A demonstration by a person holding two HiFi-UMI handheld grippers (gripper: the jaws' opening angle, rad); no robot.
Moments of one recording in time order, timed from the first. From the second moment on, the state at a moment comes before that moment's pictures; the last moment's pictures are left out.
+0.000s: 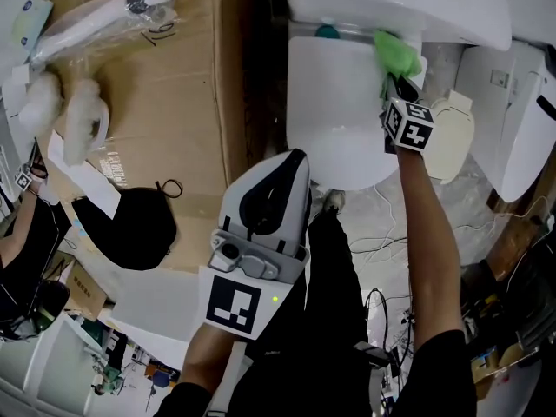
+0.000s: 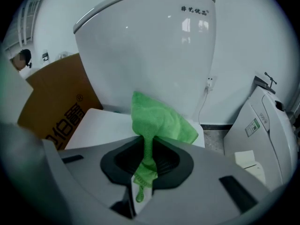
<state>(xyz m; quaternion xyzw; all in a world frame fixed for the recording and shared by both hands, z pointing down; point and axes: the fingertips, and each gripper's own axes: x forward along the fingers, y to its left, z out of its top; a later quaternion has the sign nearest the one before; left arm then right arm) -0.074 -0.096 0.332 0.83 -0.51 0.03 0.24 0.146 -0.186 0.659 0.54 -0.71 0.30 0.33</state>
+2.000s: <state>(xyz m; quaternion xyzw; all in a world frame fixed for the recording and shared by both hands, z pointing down) -0.069 -0.058 0.330 0.81 -0.53 0.02 0.23 0.035 -0.093 0.694 0.24 -0.81 0.13 0.52</state>
